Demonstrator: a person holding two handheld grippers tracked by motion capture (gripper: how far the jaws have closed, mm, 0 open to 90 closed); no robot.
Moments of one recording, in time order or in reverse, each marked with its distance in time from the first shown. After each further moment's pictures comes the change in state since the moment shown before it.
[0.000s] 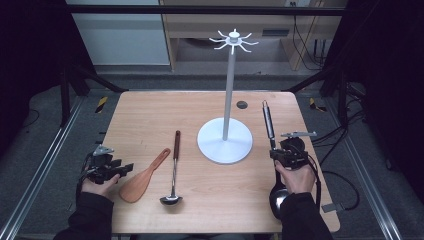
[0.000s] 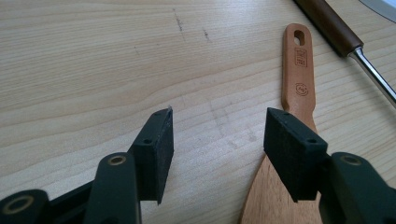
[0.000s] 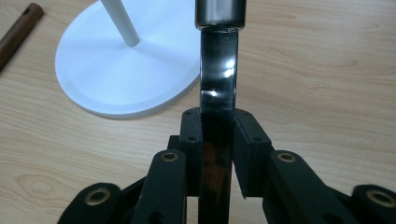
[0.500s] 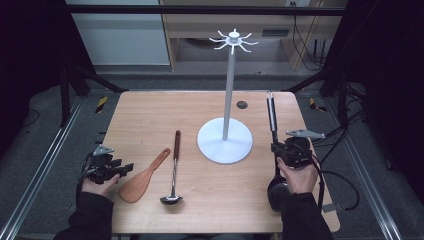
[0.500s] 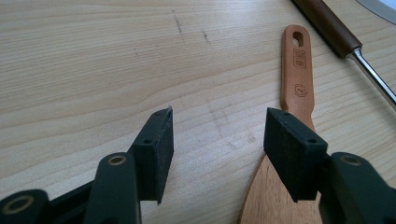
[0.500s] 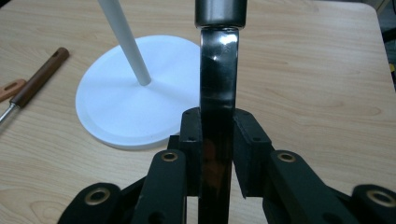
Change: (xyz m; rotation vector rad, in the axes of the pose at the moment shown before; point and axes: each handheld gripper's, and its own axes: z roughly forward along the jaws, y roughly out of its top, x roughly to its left) left arm -0.001 0.000 0.000 -0.004 -0.002 0.001; right arm 0.000 0.003 -0.017 -0.165 0.021 -0.016
